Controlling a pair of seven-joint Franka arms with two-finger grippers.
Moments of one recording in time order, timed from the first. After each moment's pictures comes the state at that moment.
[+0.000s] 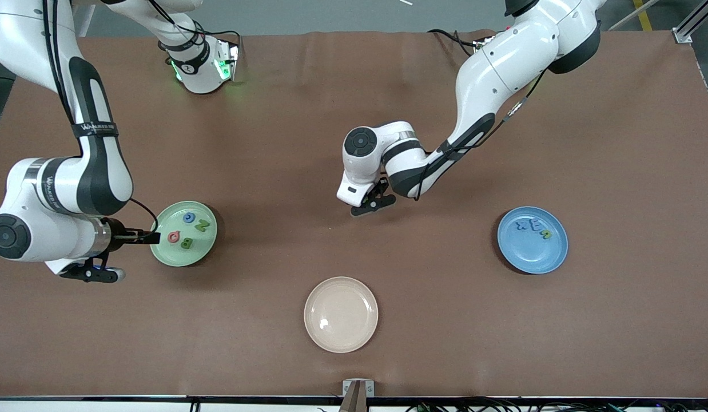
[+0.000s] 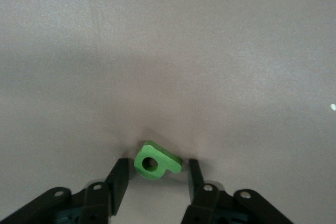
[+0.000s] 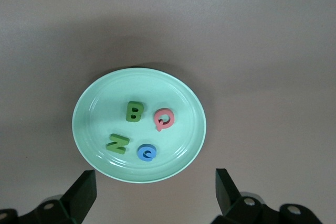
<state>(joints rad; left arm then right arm) -0.28 0.91 -0.67 -1.59 0.69 2.24 -1.53 0.06 0.51 -0.09 -1.53 0.02 1.77 0.08</state>
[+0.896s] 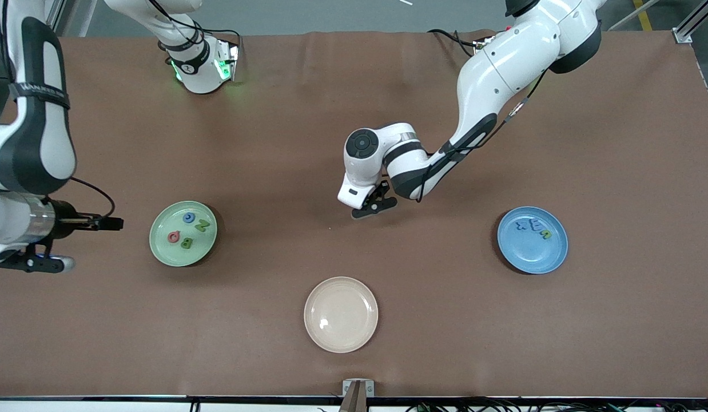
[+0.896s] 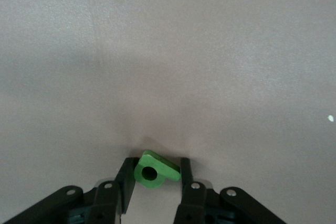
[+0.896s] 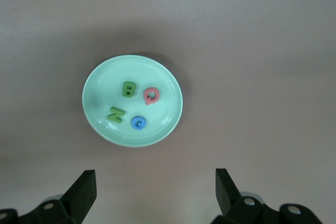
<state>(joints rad) -0.28 0.91 -0.66 -1.59 0.69 2.24 -1.51 0.01 0.44 -0.08 -1.33 0.01 1.51 0.03</state>
